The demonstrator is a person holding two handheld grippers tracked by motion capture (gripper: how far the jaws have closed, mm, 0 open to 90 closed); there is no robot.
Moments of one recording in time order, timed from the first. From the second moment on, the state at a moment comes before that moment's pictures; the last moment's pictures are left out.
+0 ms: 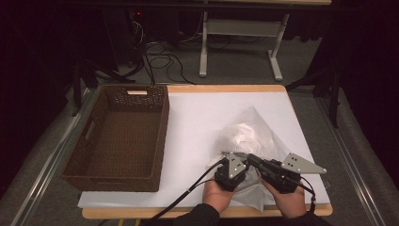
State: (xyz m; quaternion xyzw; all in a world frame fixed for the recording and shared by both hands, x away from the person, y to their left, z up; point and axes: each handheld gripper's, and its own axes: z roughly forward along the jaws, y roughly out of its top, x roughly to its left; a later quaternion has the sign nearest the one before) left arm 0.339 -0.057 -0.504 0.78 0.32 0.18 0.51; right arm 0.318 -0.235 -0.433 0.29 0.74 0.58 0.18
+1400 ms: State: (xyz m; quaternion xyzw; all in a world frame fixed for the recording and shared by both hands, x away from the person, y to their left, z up) left arm 0.317 0.055 -0.513 0.76 0.39 0.18 0.49; right arm 0.317 -0.232 -0.442 0.29 0.75 0.57 0.18
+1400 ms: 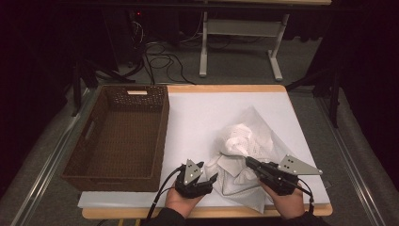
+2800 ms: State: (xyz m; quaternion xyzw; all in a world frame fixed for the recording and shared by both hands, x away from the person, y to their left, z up) left arm 0.332 0.012 -0.500 0.76 0.37 0.19 0.50; right arm 0.318 -0.236 -0.443 0.30 0.75 0.57 0.18
